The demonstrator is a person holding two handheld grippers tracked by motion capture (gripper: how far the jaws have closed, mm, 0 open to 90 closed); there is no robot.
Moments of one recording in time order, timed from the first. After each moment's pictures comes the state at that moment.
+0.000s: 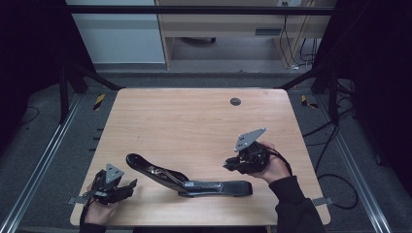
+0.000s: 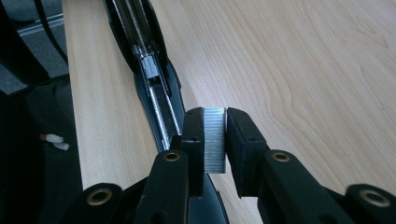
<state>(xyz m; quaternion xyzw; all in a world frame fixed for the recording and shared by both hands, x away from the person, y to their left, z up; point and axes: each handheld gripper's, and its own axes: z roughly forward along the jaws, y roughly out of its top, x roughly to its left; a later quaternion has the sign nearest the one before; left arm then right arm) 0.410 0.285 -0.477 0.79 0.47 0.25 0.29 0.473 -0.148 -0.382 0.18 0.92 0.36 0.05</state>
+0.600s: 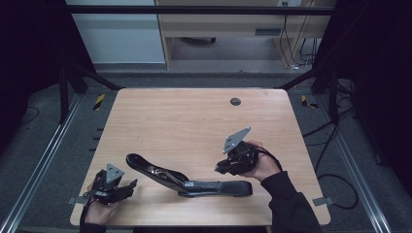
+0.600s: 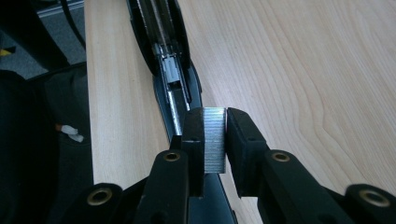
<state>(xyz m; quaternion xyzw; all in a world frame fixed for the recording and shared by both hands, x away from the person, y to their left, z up) 0.410 0.285 -0.477 0.79 0.47 0.25 0.29 0.480 -0.121 -0.386 0.13 0.93 0.33 0.02</state>
